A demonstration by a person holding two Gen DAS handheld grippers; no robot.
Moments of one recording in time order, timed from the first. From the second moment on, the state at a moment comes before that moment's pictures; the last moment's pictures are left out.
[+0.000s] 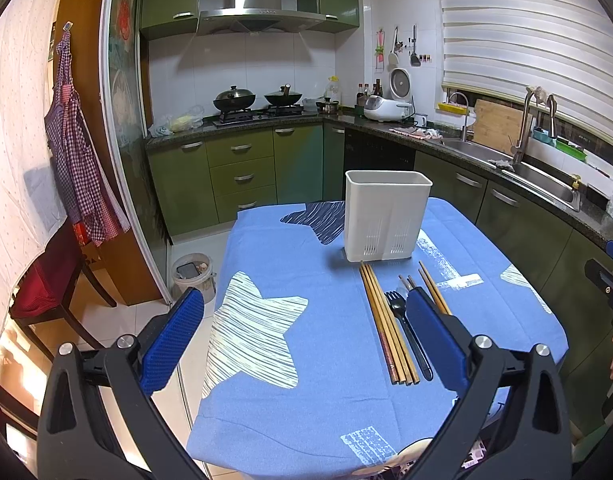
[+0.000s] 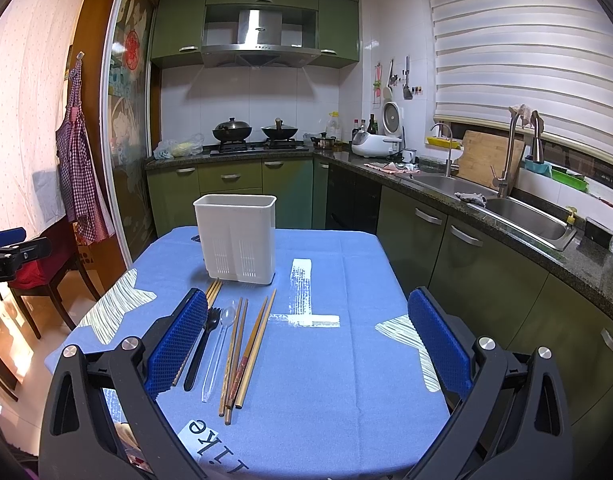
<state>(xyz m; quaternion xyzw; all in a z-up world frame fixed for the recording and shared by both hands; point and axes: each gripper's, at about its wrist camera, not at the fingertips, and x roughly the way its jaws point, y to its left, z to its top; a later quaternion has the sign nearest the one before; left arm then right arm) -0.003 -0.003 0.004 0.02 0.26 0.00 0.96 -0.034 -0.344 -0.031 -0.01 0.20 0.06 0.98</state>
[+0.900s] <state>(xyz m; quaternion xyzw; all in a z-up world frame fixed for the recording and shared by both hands) -0.004 -0.005 -0.011 0.01 0.27 0.00 0.96 -0.032 -0.345 -0.034 -0.01 0.20 0.06 0.98</state>
